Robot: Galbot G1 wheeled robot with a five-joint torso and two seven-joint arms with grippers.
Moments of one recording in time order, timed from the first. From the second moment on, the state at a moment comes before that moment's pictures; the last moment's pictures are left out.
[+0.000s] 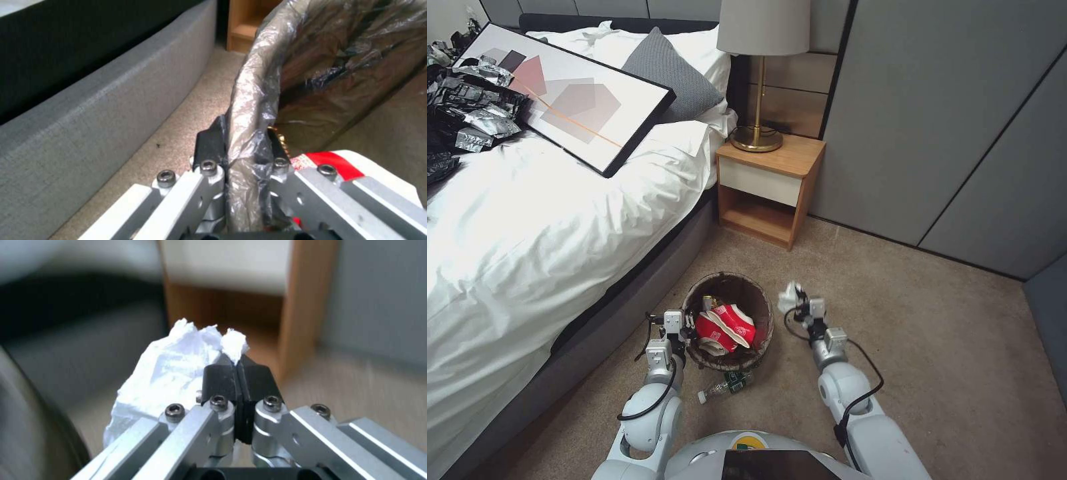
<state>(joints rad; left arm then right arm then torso) 1.56 -1.49 -0.36 -2.03 -0.11 0.29 -0.18 -1.34 1.37 0.37 1.79 0.17 0.14 -0.01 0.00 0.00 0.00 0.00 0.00</state>
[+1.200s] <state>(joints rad) 1.56 -1.49 -0.34 -2.03 -0.10 0.29 -0.18 -1.36 1.33 0.14 1.86 0.14 0.32 -0.35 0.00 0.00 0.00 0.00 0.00</state>
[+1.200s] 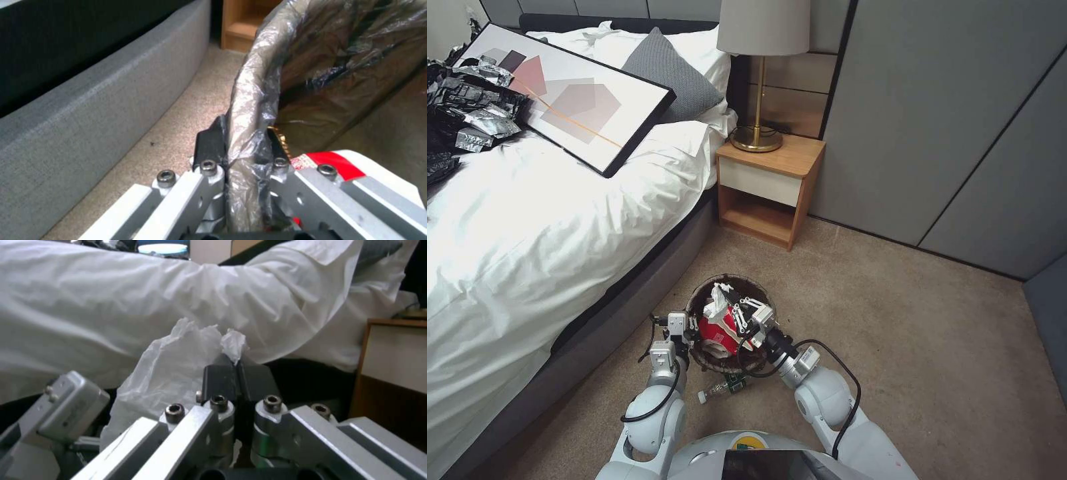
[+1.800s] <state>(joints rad) 1.56 -1.49 -0.34 -2.03 -0.10 0.29 -0.18 -1.36 1.34 0.15 1.82 0.12 0.32 -0.32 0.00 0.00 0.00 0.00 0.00</state>
